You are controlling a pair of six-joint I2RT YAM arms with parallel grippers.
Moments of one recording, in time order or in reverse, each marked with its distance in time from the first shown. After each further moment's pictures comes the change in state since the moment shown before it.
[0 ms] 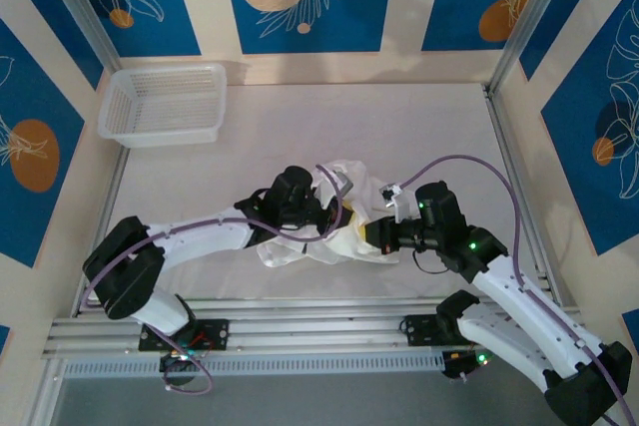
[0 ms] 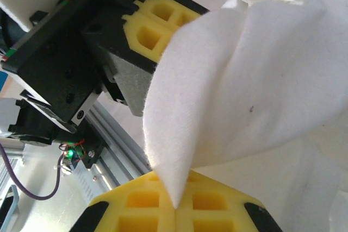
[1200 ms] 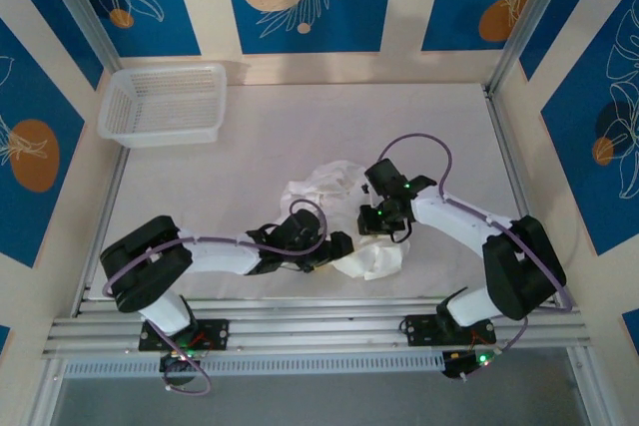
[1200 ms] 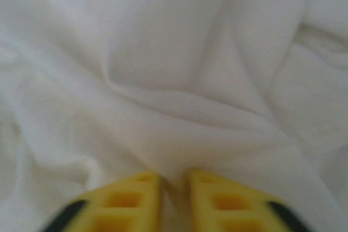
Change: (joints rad) left arm -0.132 0.076 -0.232 0.070 -0.191 -1.054; right arm -0.002 0.681 0.224 -0.155 0.313 -0.027
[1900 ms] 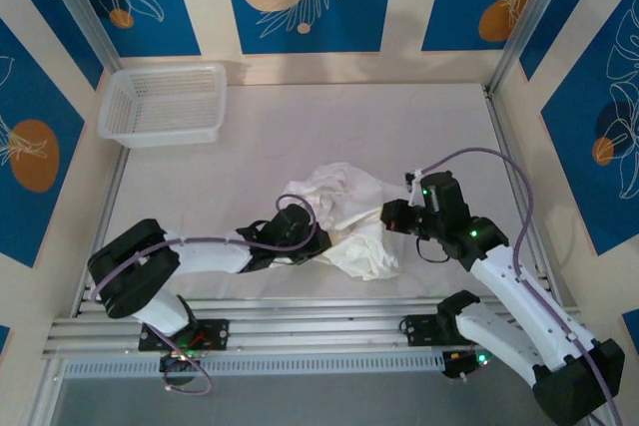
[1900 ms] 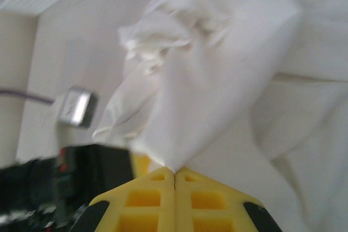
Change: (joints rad) left arm 0.059 -0.075 -0.034 -0.041 -0.089 0.001; right arm -0.124 -0.619 -0.163 0.069 -0.033 0.241
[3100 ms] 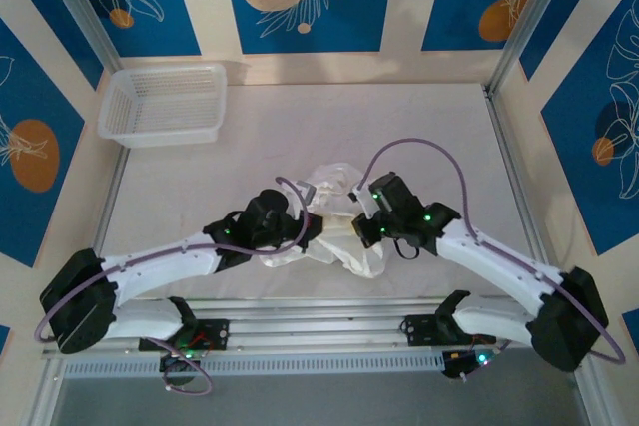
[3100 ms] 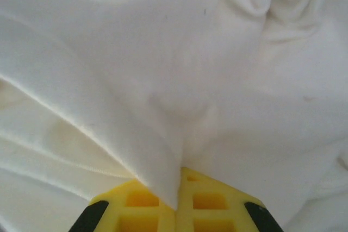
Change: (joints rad) left arm 0.043 -0.292 0.049 -0.155 -0.041 0.711; right arm 0.273 0.267 0.054 0.083 0.120 -0.521
